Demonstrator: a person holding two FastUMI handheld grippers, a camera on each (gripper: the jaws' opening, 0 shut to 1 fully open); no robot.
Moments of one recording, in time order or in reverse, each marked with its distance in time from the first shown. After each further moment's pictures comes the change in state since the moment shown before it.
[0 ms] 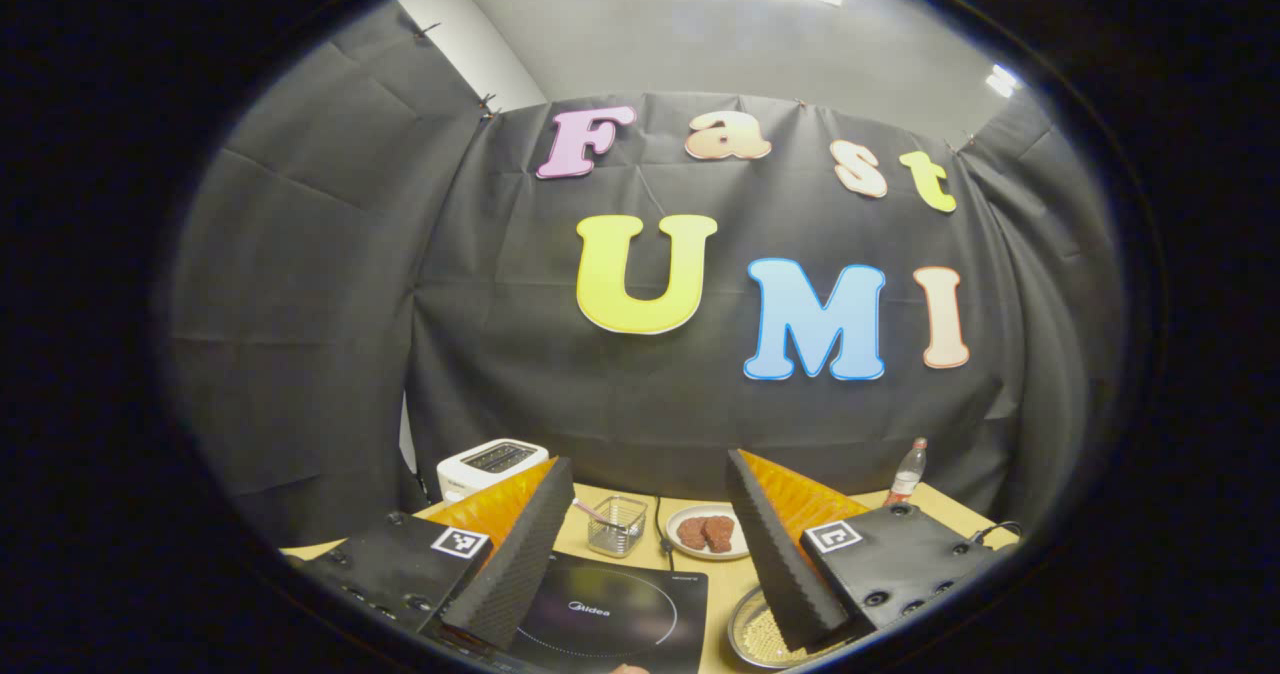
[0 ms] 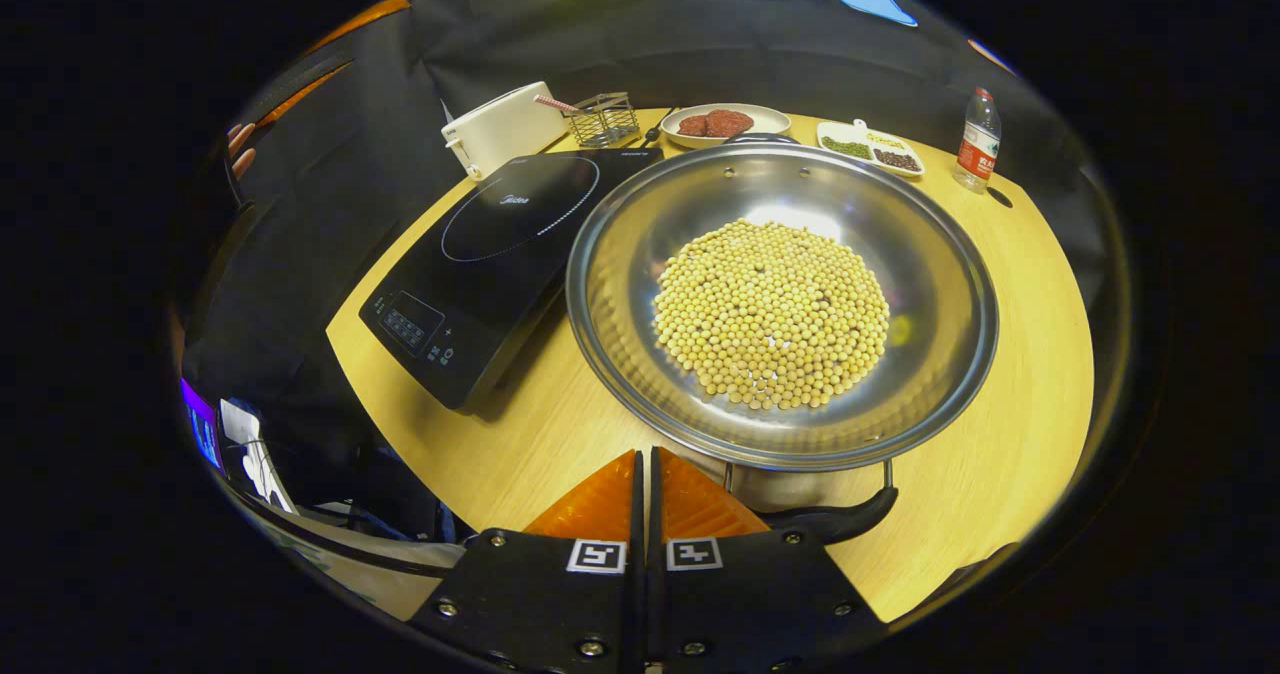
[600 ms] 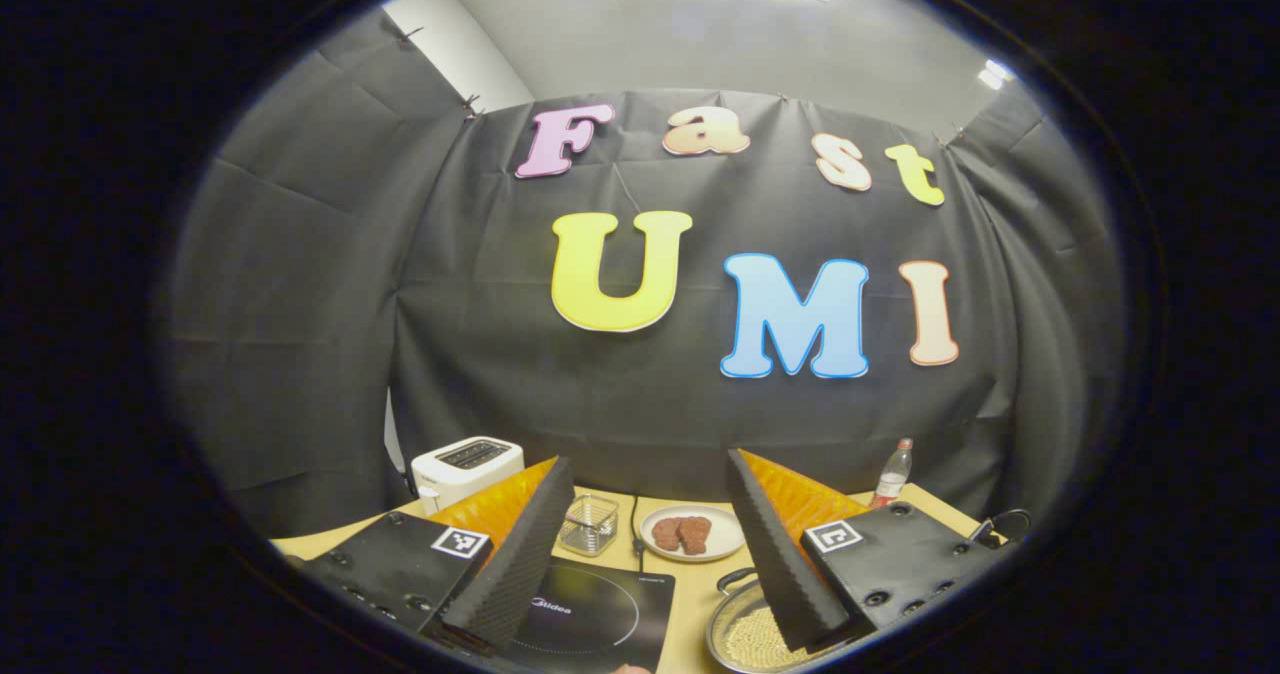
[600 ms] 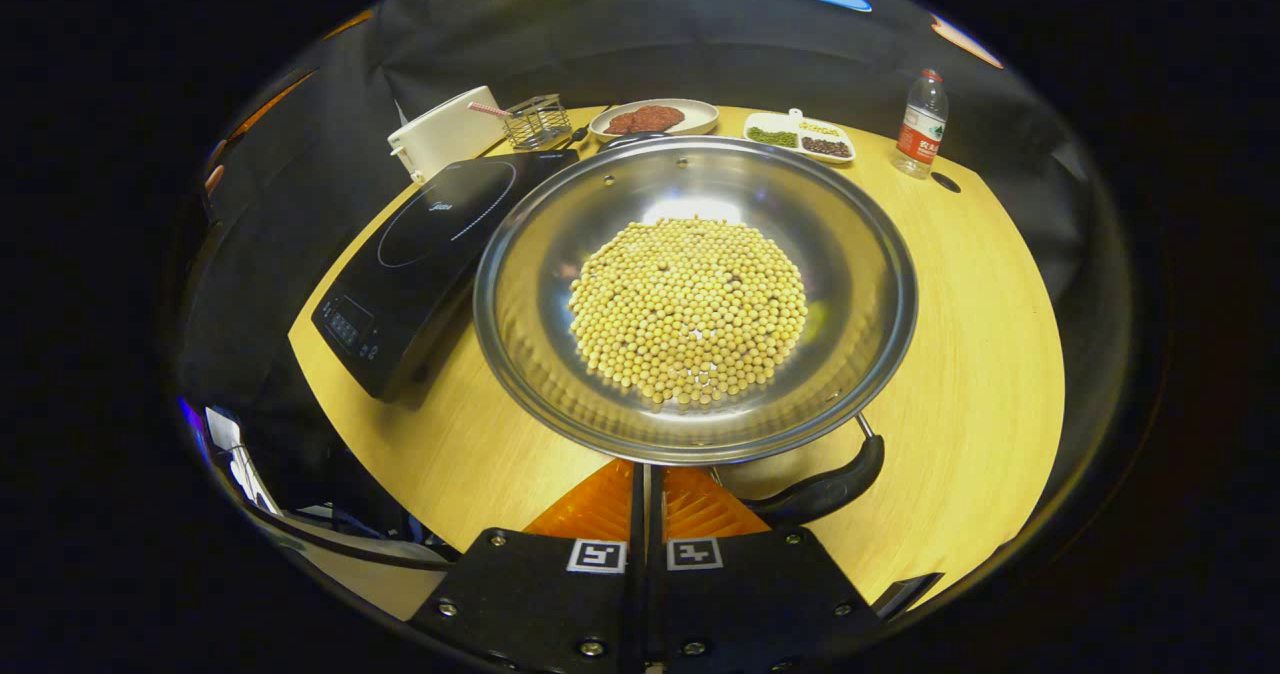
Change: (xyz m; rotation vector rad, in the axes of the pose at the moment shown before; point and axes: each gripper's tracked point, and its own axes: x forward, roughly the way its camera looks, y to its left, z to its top) left arm 0.006 -0.051 0.000 0.000 0.002 -0.024; right arm -0.016 -0.077 -0.001 0.038 0.017 -0.116
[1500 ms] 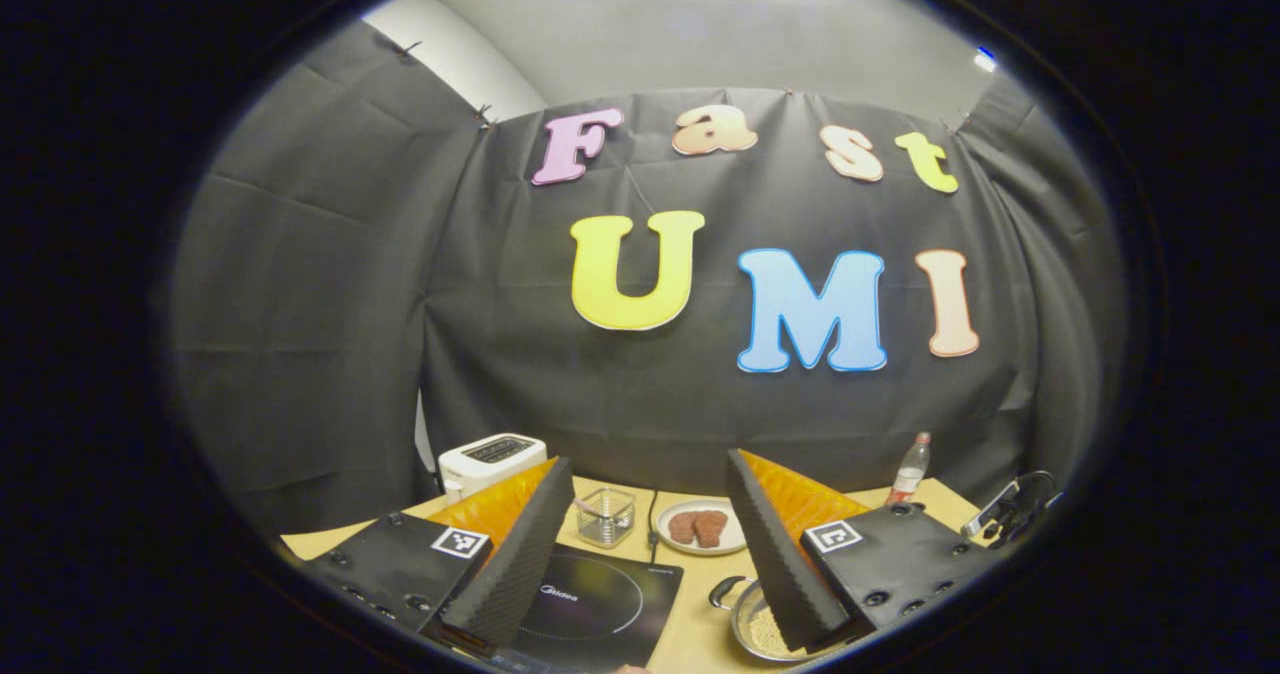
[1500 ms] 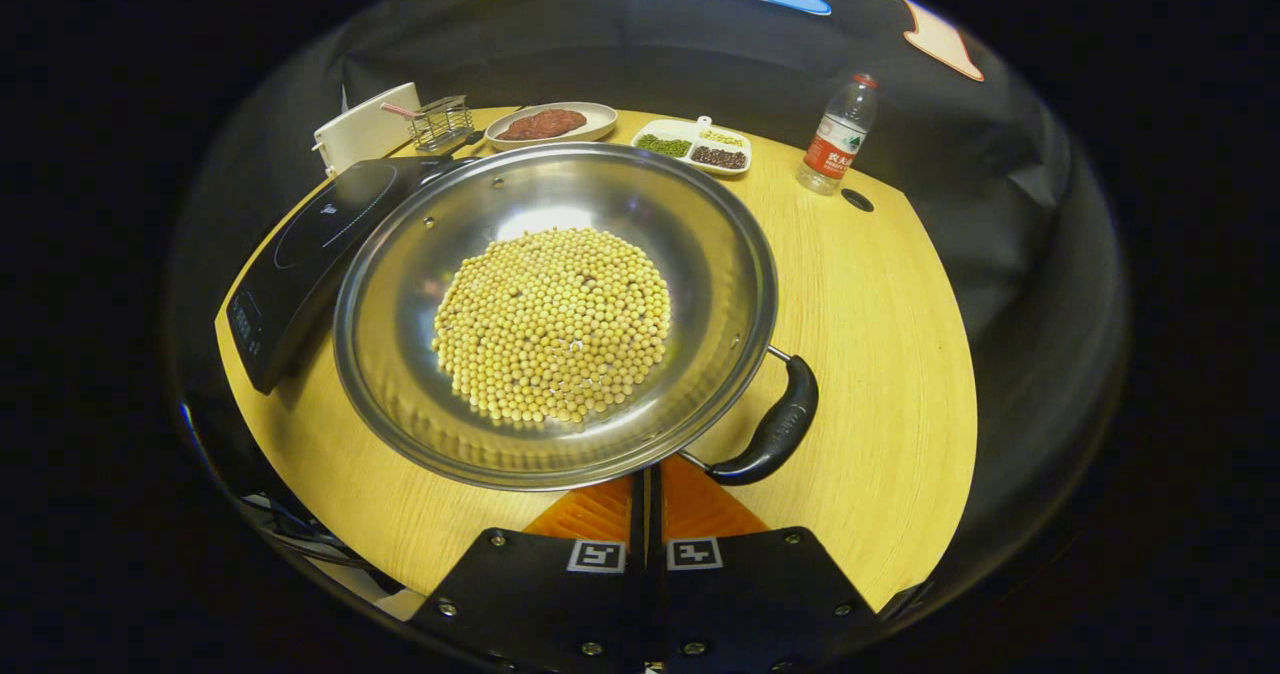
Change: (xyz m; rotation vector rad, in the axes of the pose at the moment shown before) left arm -0.026 -0.008 0.000 0.033 0.006 0.114; right arm 0.002 -0.115 0.027 -0.064 -0.013 -0.216
